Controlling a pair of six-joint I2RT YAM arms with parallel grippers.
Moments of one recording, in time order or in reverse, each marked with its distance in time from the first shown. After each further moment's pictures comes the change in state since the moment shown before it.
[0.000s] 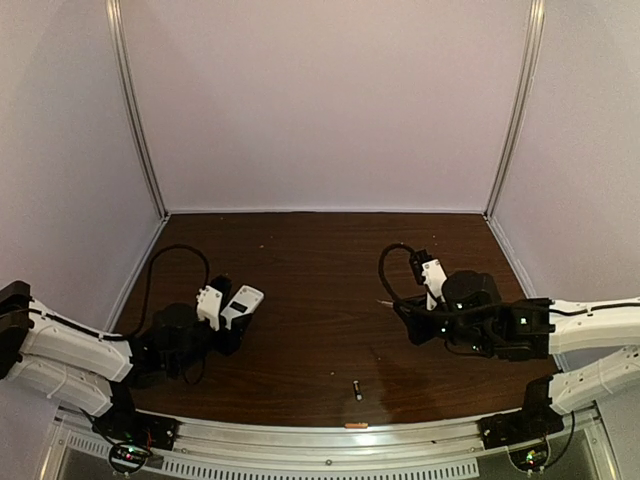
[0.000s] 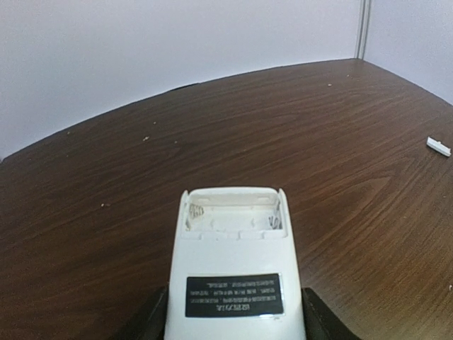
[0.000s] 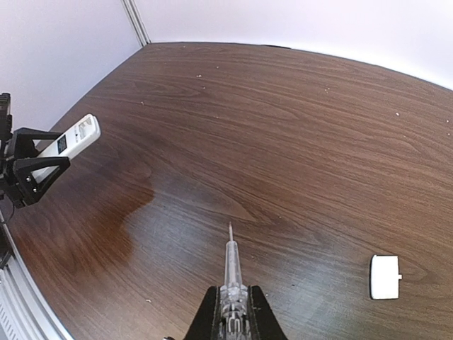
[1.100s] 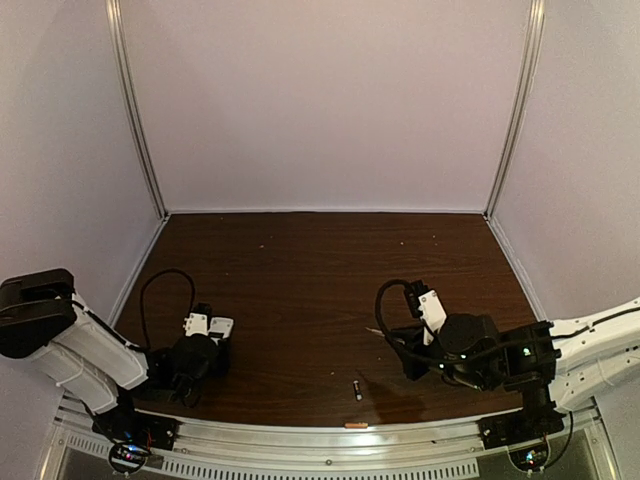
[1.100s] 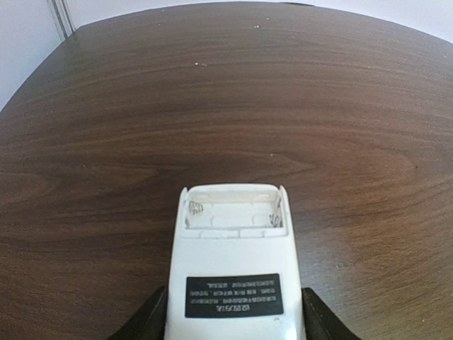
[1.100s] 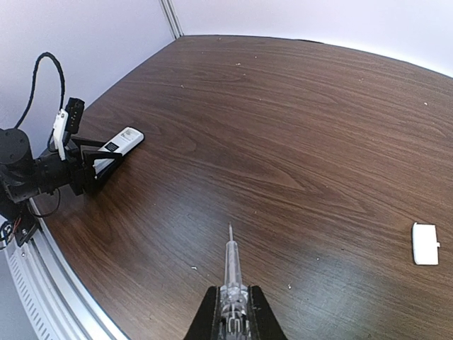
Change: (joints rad) left arm -0.071 0.239 -0.082 -0.078 -0.319 -0.476; right arm 0.274 -0.026 -0.066 0.019 0.171 0.129
